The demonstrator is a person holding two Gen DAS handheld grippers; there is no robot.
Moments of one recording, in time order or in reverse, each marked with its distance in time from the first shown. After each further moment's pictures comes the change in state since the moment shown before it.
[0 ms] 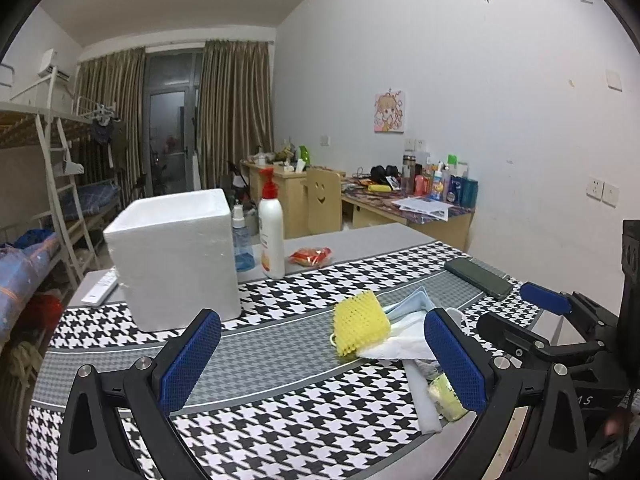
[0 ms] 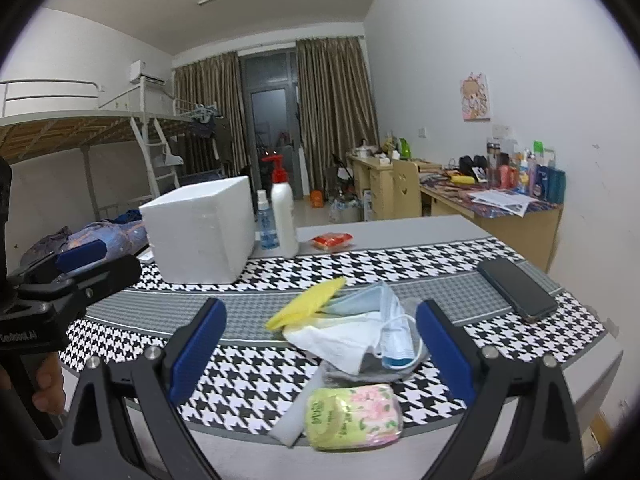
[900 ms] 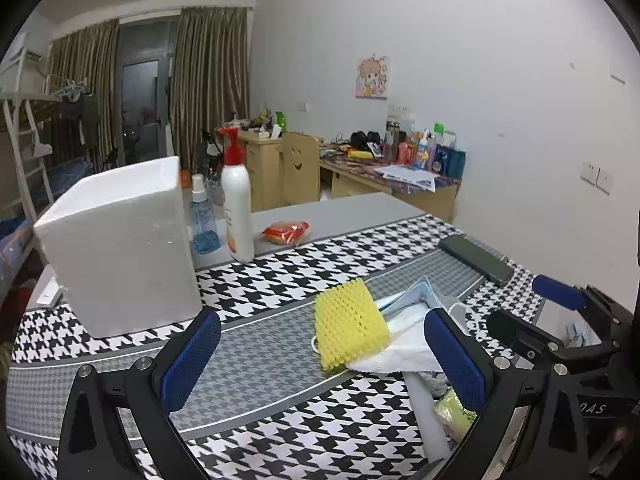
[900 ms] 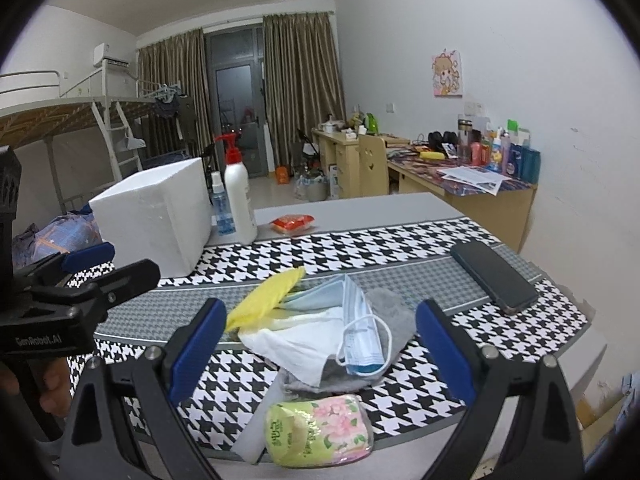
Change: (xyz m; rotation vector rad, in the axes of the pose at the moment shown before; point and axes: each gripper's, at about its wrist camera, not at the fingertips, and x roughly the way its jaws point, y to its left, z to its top) left arm 0.079 -0.005 0.005 0.016 0.134 -0.091; right arm 0.032 -0.017 0.007 0.032 0.105 -0.128
